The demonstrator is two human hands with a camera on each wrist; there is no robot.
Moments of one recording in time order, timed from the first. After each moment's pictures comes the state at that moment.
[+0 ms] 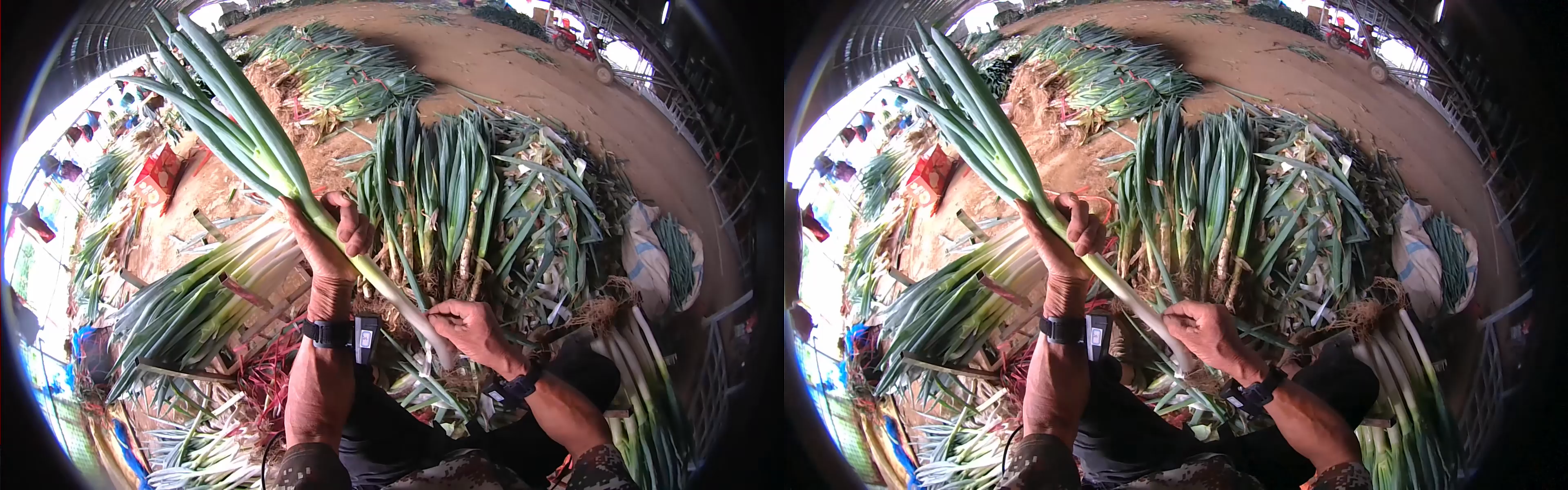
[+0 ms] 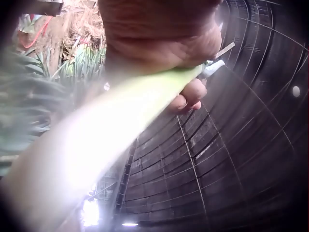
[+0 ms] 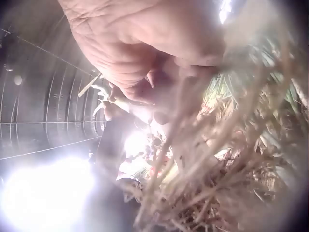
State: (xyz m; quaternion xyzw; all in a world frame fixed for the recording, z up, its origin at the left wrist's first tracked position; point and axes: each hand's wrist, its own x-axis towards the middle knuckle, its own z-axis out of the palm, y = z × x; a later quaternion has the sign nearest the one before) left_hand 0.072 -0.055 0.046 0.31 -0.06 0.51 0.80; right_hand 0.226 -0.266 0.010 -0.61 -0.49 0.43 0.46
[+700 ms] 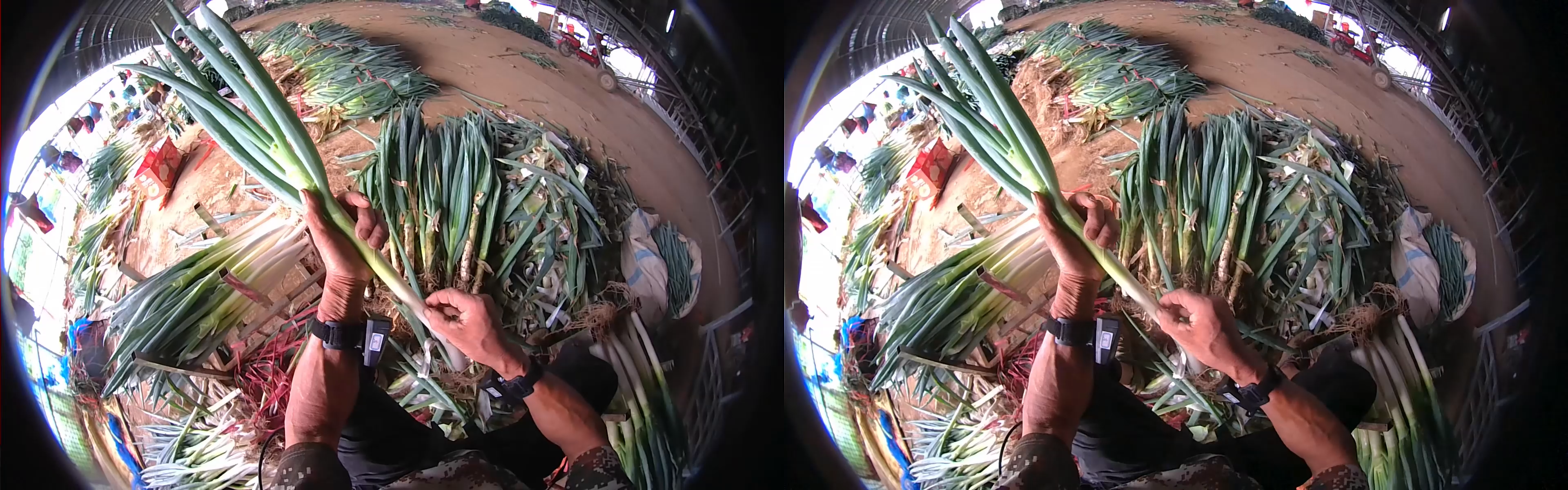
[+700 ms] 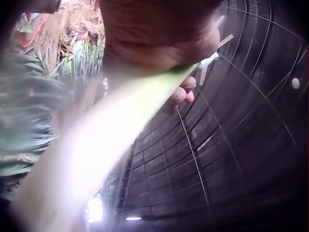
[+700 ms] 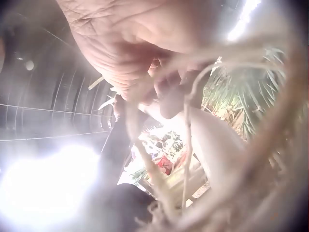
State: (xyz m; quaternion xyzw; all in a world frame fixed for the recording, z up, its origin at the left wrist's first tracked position) left_hand 0.081 -0.062 0.044 0.32 0.03 0.55 0.77; right_hand 0.212 -0.251 0.027 -0.60 -0.57 0.28 0.48
